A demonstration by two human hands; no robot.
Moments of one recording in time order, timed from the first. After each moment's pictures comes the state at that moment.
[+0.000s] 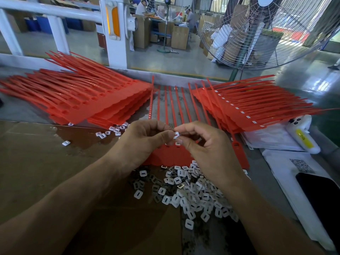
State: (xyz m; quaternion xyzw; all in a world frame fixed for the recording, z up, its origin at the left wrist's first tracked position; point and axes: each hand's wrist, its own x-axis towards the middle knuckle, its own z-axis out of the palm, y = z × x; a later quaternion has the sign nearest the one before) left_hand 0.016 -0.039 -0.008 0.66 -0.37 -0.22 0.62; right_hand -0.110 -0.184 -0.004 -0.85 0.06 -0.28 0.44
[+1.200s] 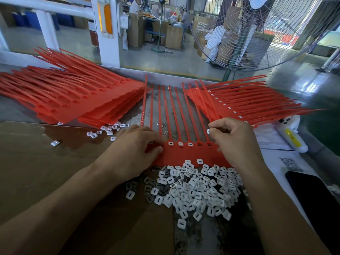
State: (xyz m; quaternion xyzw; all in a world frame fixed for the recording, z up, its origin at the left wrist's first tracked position) left_hand 0.023 -0.032 -0.018 0.82 -0.50 0.00 0.28; right_hand -0.124 -0.247 0.000 -0.81 0.31 -0.31 0.38
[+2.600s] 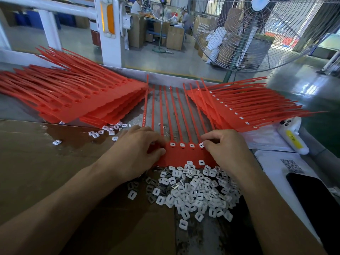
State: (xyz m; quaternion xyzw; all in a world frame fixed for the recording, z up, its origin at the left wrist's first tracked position) left_hand 0.027 -0.031 -0.023 0.81 -0.51 0.00 0.27; right_hand -0.120 -0.238 -0.009 -0.89 0.30 -0.21 0.27
